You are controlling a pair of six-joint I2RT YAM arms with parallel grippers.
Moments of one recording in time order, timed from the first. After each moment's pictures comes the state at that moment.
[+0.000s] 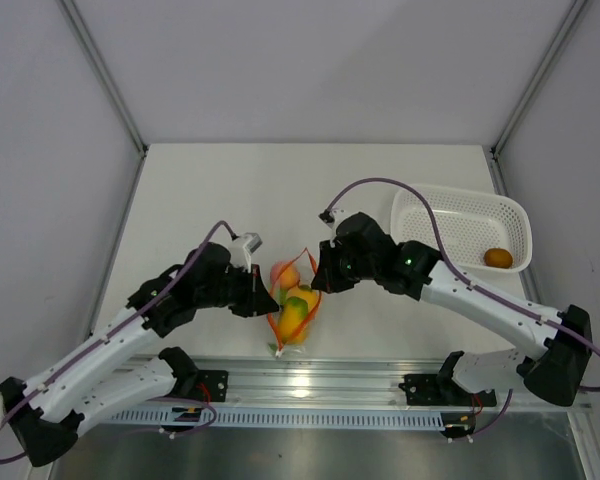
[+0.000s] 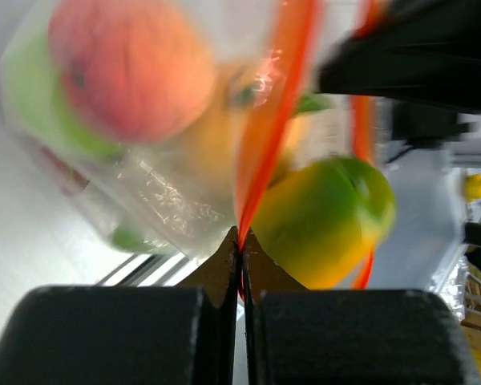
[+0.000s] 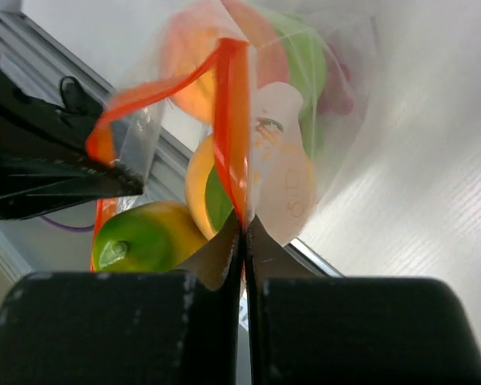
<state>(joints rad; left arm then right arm) -0.75 0.77 0.80 -0.65 0.30 -0.63 0.95 1.26 1.17 -0.58 -0.12 0.61</state>
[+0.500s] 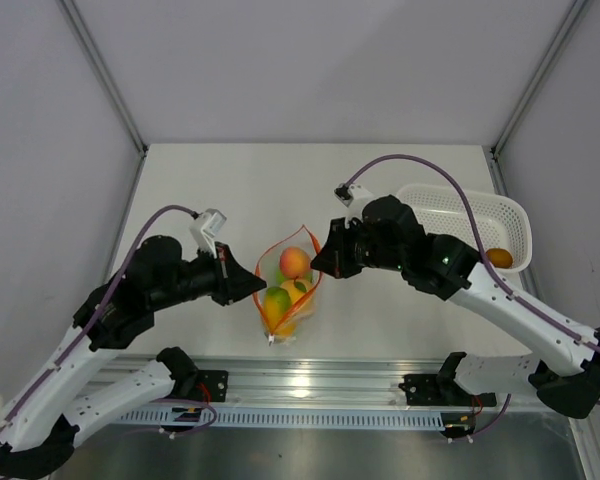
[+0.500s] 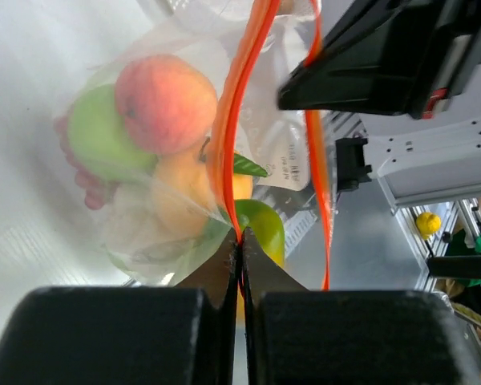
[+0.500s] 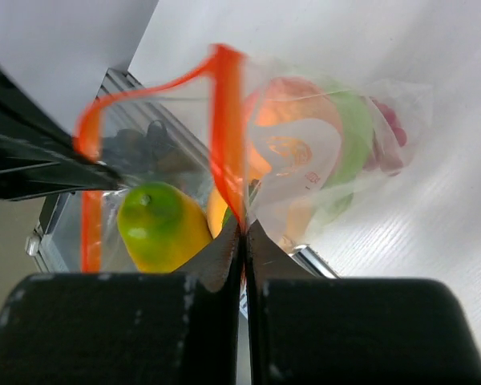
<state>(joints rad) -0.74 0.70 1.05 -0.75 0.25 -0.63 0.95 1.19 1.32 -0.64 -0.12 0.60</state>
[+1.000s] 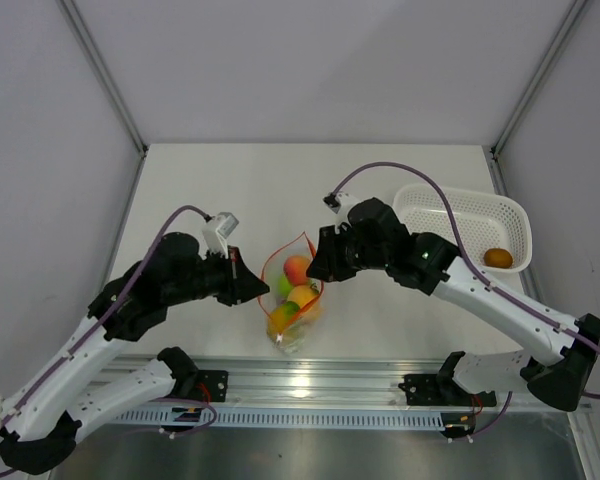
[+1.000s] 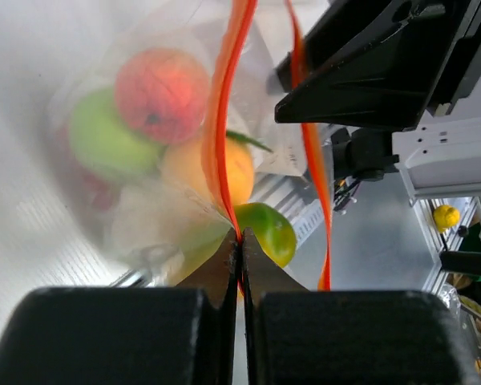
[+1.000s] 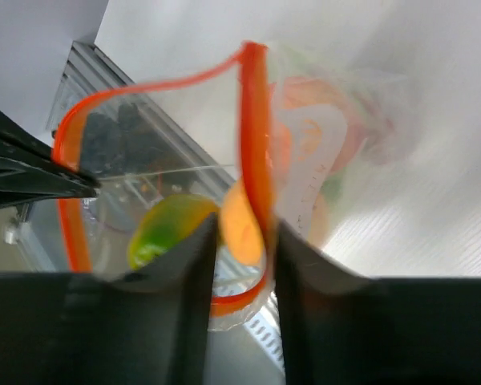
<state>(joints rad) -0.74 0.74 0.99 -0.77 0.24 -0.63 0.93 1.25 1.26 -0.62 -0.17 0.58</state>
